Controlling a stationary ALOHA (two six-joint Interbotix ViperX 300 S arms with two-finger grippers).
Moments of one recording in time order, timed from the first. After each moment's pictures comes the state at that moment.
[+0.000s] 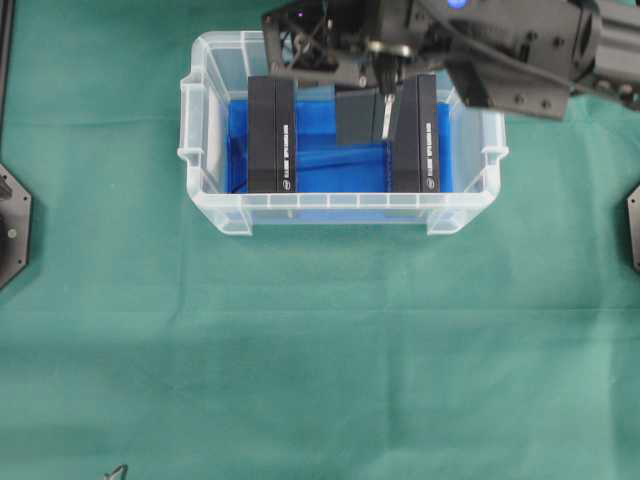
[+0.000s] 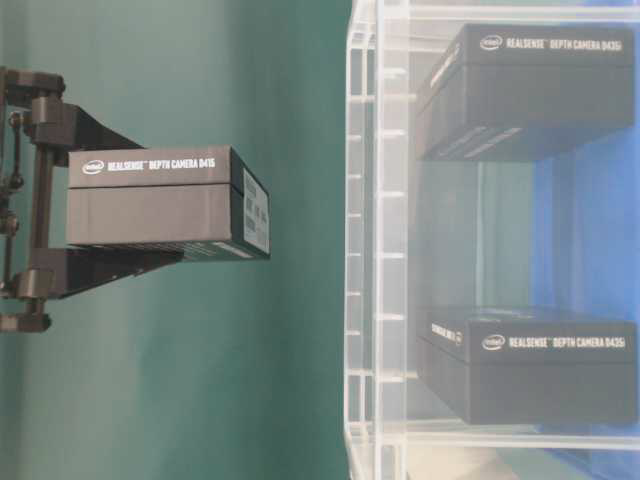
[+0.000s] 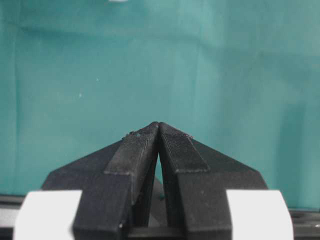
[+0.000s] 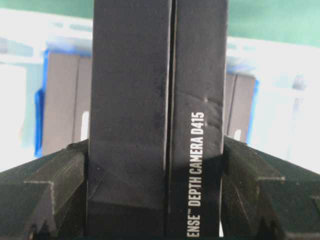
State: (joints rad) left arm -0.12 -0.77 0.42 0.02 1.42 -0.25; right arm -0.06 0.28 -0.59 -0.37 1.73 1.46
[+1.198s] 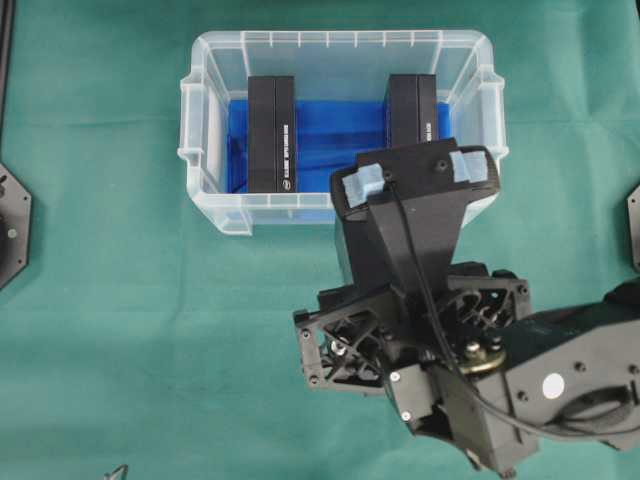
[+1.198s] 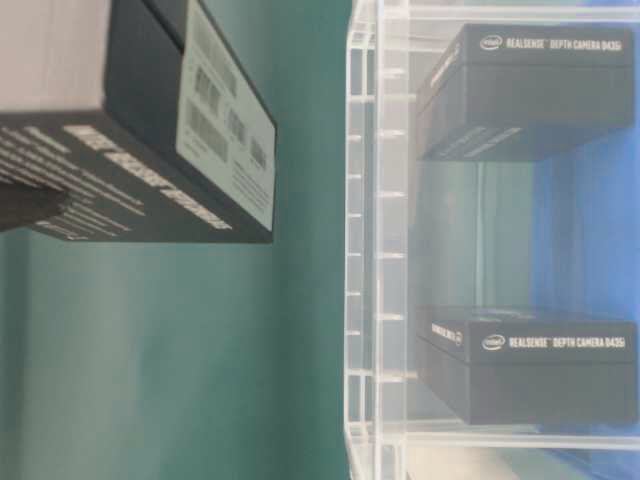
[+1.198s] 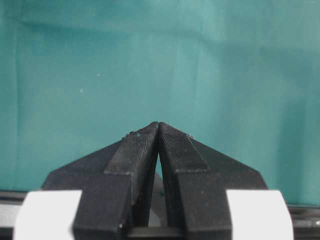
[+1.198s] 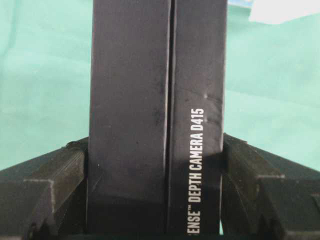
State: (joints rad) left arm -0.12 -0.78 0.42 0.02 1.43 -0.25; right arm 0.39 0.28 -0.59 -0.37 1.81 1.85
